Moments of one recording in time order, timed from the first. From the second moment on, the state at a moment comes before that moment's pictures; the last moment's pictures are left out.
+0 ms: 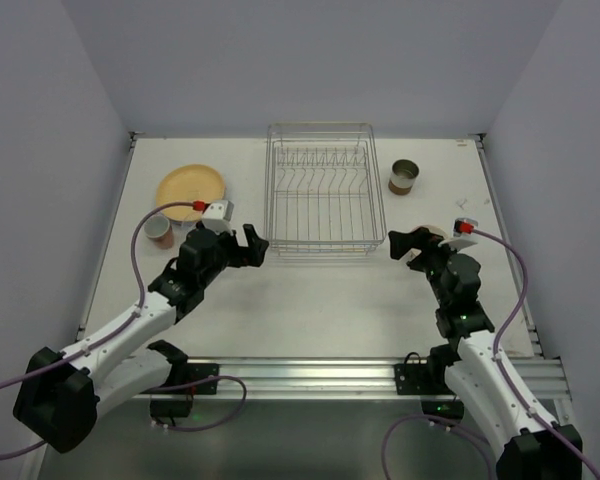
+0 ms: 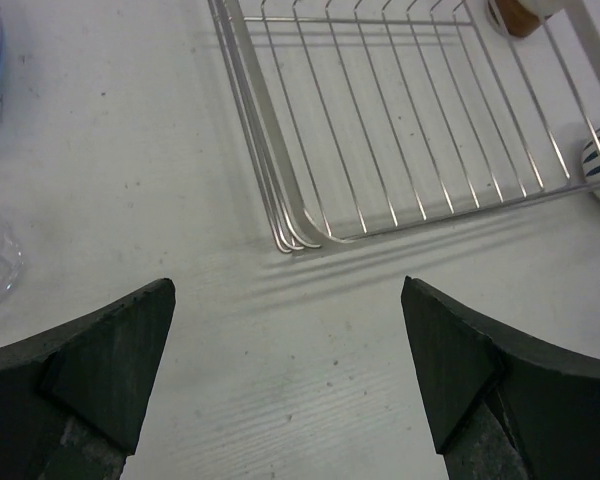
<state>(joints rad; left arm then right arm) -0.52 1.00 0.55 0.08 -0.08 -0.41 0.18 0.62 0.27 0.20 0.03 0.56</state>
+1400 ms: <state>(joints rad) -0.52 0.84 0.28 0.41 -0.06 -0.33 0.18 0.73 0.26 0.38 -0.09 0.60</state>
